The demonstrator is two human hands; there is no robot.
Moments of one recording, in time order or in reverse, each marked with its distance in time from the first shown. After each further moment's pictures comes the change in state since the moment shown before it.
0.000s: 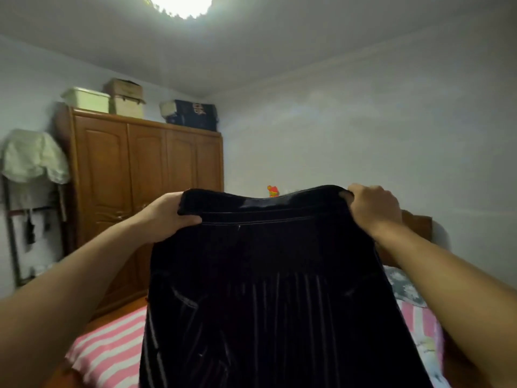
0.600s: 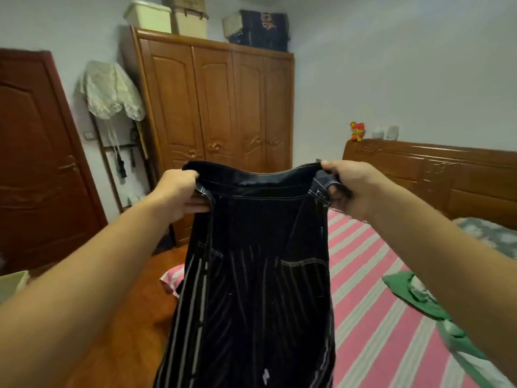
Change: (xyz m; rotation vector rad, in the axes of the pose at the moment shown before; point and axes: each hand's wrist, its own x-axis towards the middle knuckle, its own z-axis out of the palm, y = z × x) left_hand 0.058 -0.327 -0.066 -0.615 0.430 -0.837; right_hand 0.061 -0.374 0.255 1.496 -0.827 0.697
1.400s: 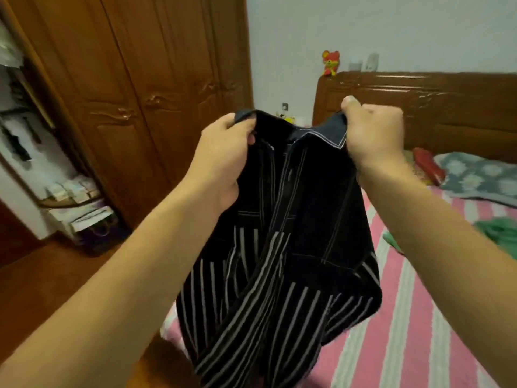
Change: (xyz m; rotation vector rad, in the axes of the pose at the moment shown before) left_hand 0.281 -0.055 0.145 -0.150 -0.474 0.200; right_hand 0.312 0.066 0.063 -0.307 0.692 -0.462
